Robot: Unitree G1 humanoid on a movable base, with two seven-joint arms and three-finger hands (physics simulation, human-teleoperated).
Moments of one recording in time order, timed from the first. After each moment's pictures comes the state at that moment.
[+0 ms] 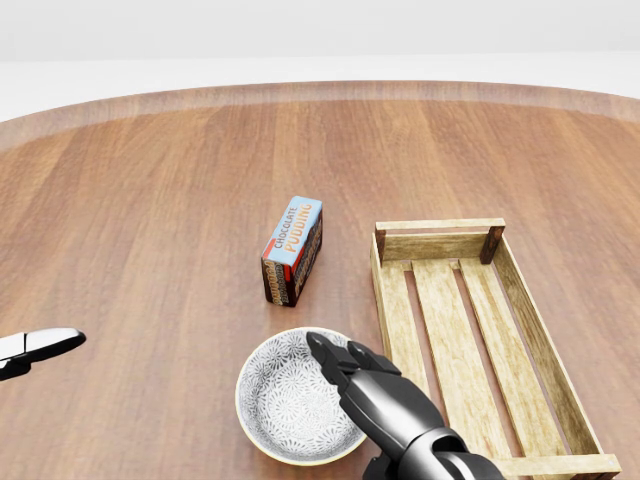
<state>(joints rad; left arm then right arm) -0.05 0.17 0.39 -0.31 -0.29 0.09 -0.02 0.03 -0.02 0.22 -0.11 -0.96 0.09 0.49</state>
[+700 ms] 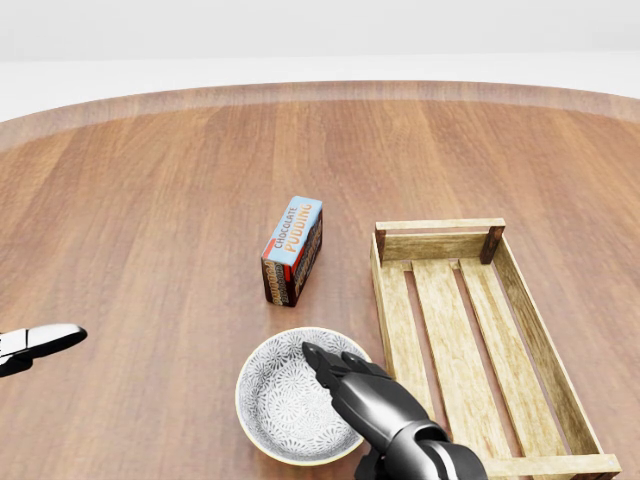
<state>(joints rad) -0.06 0.17 0.39 -0.30 -0.29 0.09 -0.02 -0.05 0.00 0.22 0.08 -0.96 0.09 0.47</state>
